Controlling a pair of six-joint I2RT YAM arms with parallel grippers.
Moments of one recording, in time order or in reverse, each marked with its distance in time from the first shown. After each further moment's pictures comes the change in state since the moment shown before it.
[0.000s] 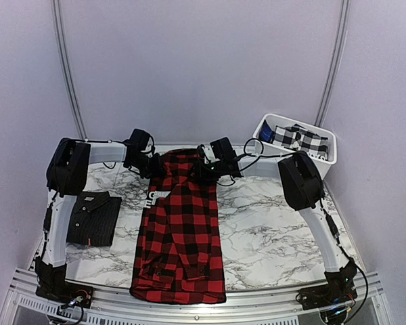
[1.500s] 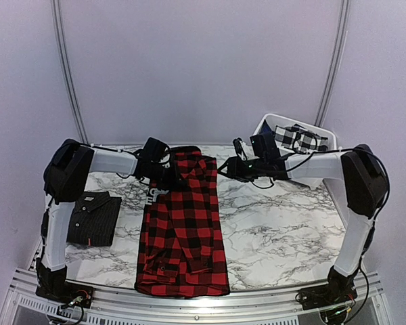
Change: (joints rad) left arm -0.168 -0.126 -0.240 0.194 0.099 -0.108; right arm -0.071 -0.649 -0.724 0.132 0.025 0.061
